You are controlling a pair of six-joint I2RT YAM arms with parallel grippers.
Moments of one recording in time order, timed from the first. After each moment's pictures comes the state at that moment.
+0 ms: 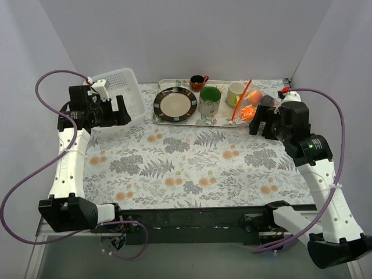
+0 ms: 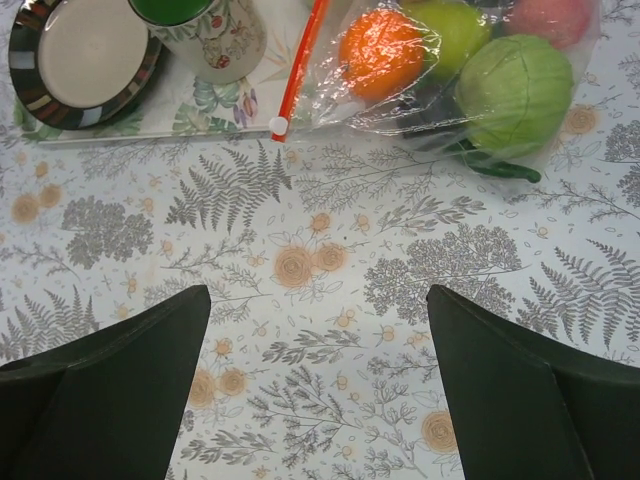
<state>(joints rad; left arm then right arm) 0.08 1.27 1.41 -0.88 0.34 -0.05 0.27 0.95 1.21 -0.82 0.10 0.32</state>
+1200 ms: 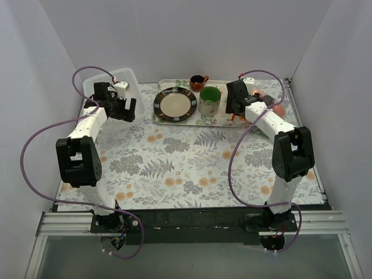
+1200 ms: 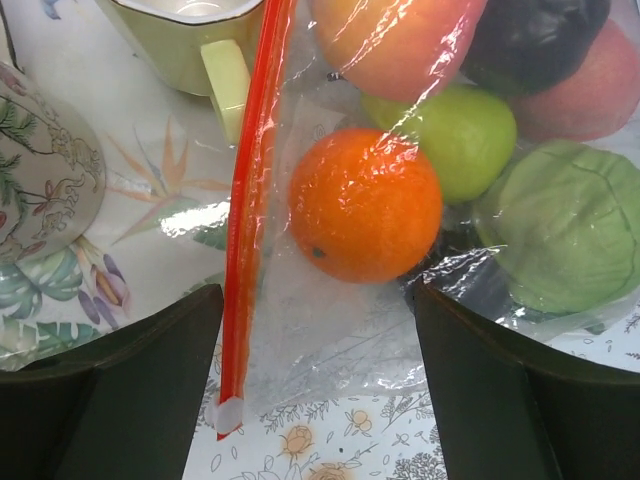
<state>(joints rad) 0.05 1.74 1.37 -0.45 0.26 0.28 0.37 1.83 1.47 -0.51 0.54 0.38</state>
